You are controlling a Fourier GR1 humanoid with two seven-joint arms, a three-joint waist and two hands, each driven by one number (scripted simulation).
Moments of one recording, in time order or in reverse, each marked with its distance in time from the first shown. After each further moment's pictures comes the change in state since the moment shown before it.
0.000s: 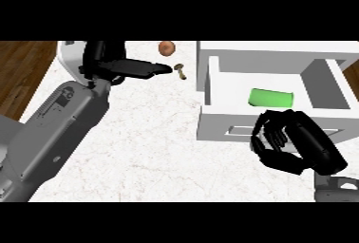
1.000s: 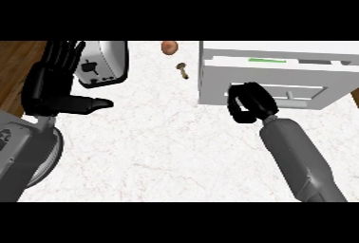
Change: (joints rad) left arm 0.369 0.175 0.142 -0.251 0.021 -0.173 -0.037; right arm -0.515 0.098 0.008 1.039 0.370 -0.368 -0.294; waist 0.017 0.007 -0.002
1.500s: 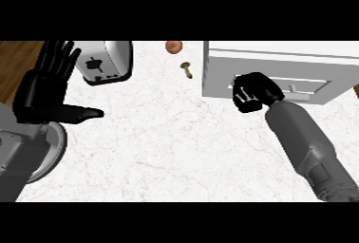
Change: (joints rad) left arm 0.065 0.014 0.032 -0.021 0.008 -0.079 -0.017; right arm -0.206 -0.032 -0.113 0.338 -0.054 0.053 -0.121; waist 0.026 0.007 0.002
